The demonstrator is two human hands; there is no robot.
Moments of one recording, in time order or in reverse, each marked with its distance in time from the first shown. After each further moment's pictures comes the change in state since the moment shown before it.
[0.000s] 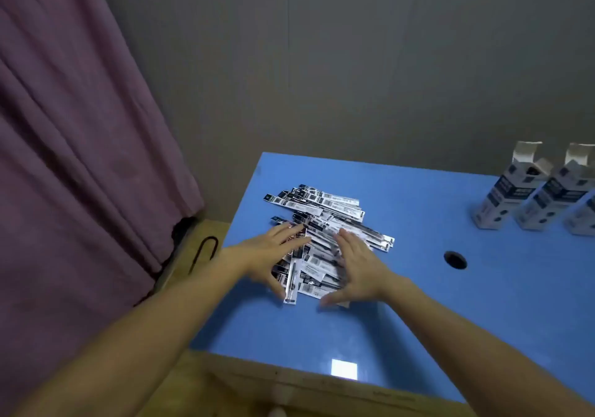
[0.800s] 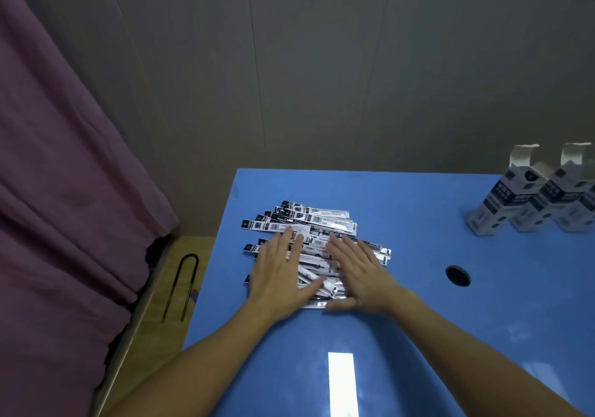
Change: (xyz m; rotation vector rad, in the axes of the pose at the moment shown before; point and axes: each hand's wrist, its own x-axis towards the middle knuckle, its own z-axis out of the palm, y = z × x) left_hand 0.070 0.020 0.019 0.061 0.550 -0.313; right_hand 0.044 0.045 0.006 -0.148 0.189 -0.074
